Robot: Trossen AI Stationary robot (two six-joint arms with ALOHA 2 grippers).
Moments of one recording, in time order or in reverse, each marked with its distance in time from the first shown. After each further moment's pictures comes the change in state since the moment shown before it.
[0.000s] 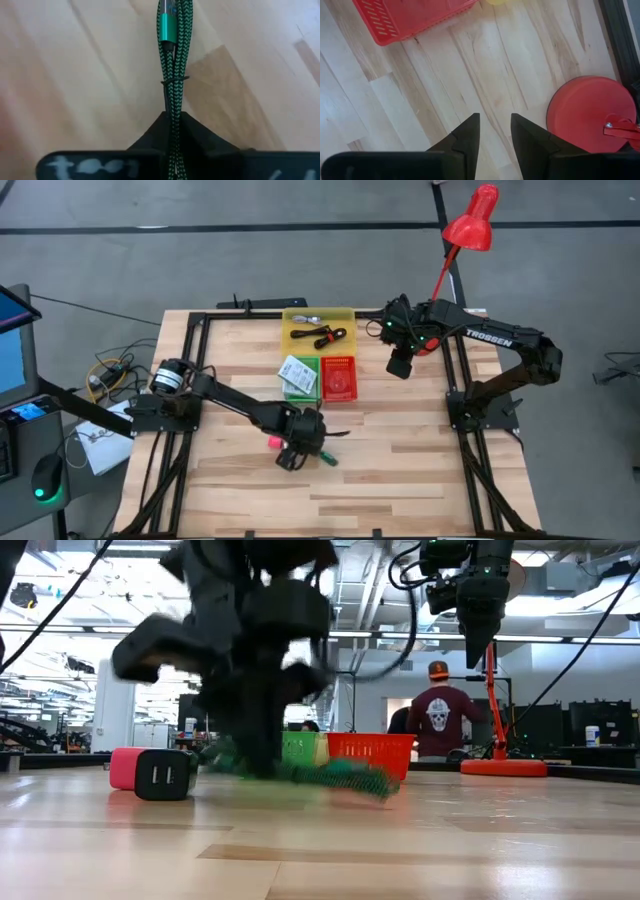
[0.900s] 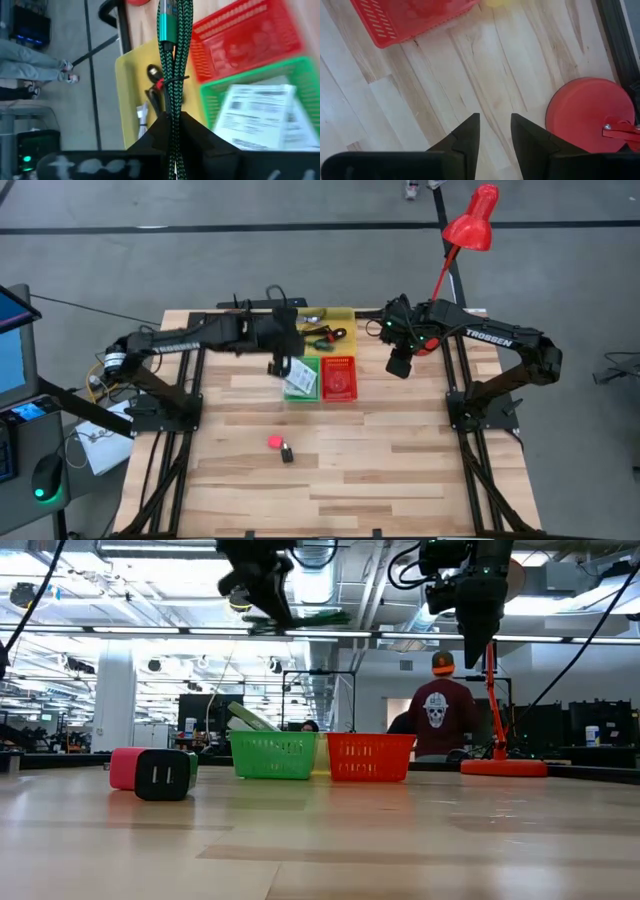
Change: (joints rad) left arm 0.464 -0.421 0.194 -0.294 -0.329 0.376; right arm 0.000 0.000 0.000 0.009 0.003 0.000
